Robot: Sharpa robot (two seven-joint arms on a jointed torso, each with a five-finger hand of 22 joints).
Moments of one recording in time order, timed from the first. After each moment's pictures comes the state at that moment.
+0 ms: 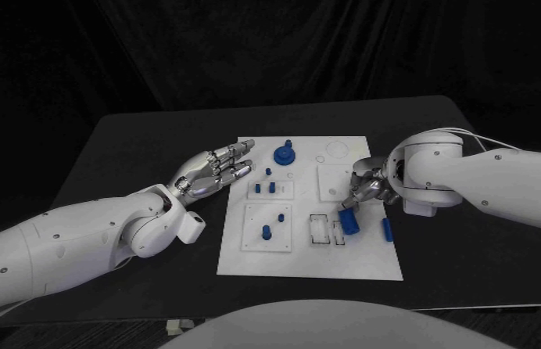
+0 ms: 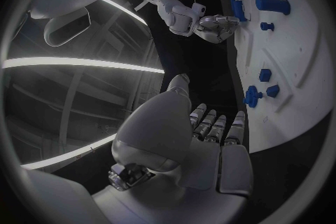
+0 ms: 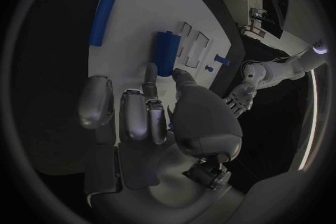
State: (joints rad) left arm 1.07 -0.87 -0.21 1.48 -0.34 -0.02 0.68; left_hand 1.58 0.17 -0.18 0.26 0.51 0.24 0.14 0.03 0.03 0.03 0.16 0.18 0.03 0.00 0.16 0.00 0.00 0.14 0.03 0.29 0.03 0.09; right arm 1.29 -0.93 -0.21 1.69 -1.09 0.20 -0.64; right_hand 1.08 -0.01 -0.04 0.10 0.58 1.04 0.01 0.32 0.72 1.47 -0.06 1.57 1.31 1.47 -0.12 1.34 1.20 0.07 1.46 0.00 1.11 1.31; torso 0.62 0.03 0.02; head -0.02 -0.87
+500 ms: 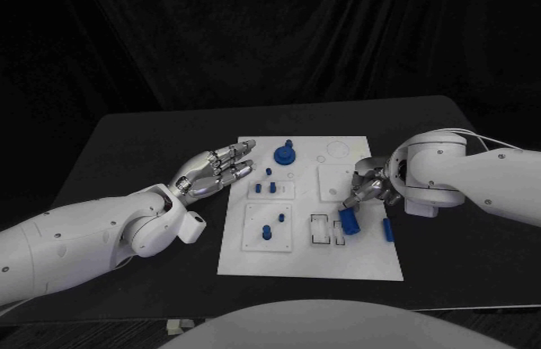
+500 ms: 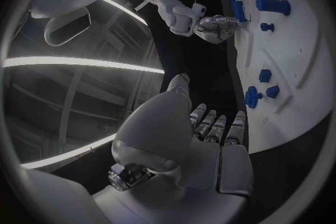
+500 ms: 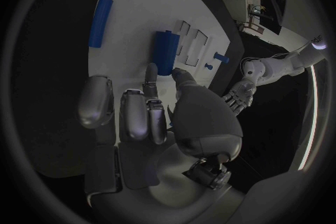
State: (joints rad) left arm 1.07 -0.86 -0.21 1.48 -0.34 -0.01 0.68; left_hand 1.58 0.16 -0.18 0.26 0.51 0.24 0.14 0.03 0.03 0.03 0.16 0.17 0.03 0.01 0.16 0.00 0.00 0.14 0.03 0.29 0.03 0.09; right arm 1.30 -0.93 -0.21 1.69 -1.07 0.19 -0.64; right_hand 1.08 -0.01 -0.04 0.10 0.58 1.04 0.01 0.32 0.72 1.47 -0.06 1.57 1.31 1.47 -0.12 1.34 1.20 0.07 1.46 0.00 1.11 1.31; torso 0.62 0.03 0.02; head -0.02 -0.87
